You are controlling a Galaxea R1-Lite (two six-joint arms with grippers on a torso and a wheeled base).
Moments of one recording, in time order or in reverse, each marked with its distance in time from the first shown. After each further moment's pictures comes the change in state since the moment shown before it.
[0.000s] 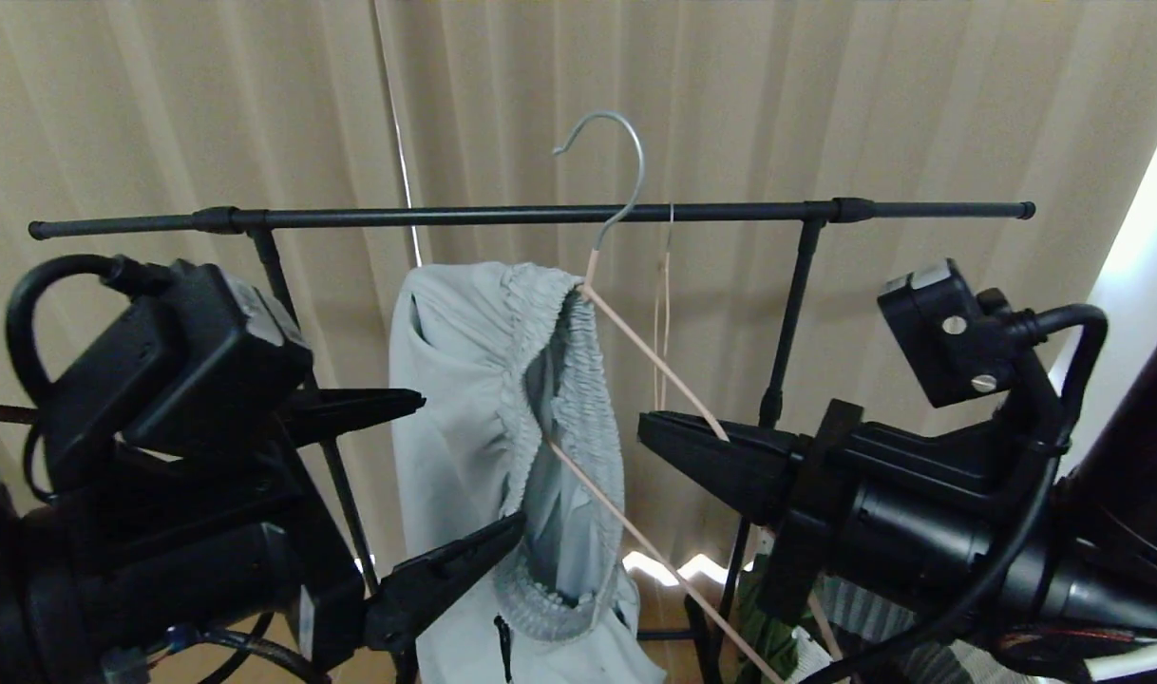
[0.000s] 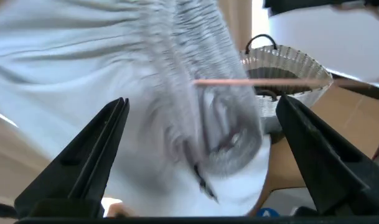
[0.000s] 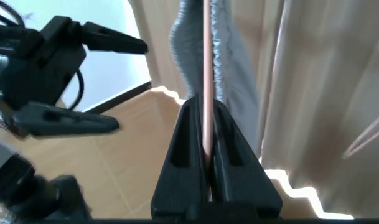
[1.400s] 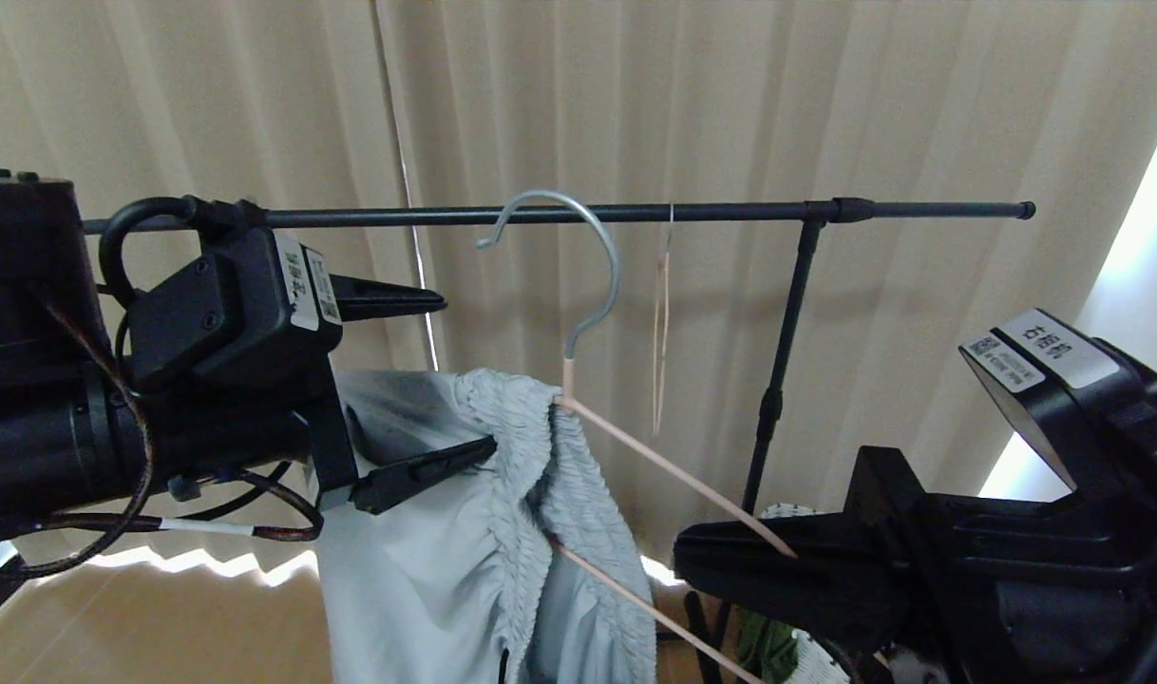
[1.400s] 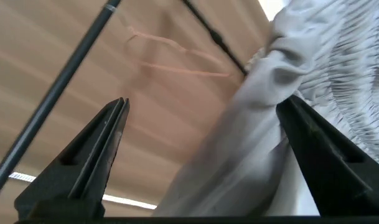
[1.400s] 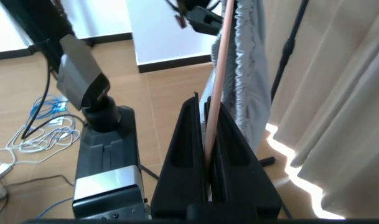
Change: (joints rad) left arm 0.337 0.164 -0.143 -0.035 -0.485 0.524; right arm -0.079 -0.109 0.044 0.148 0.470 -0.133
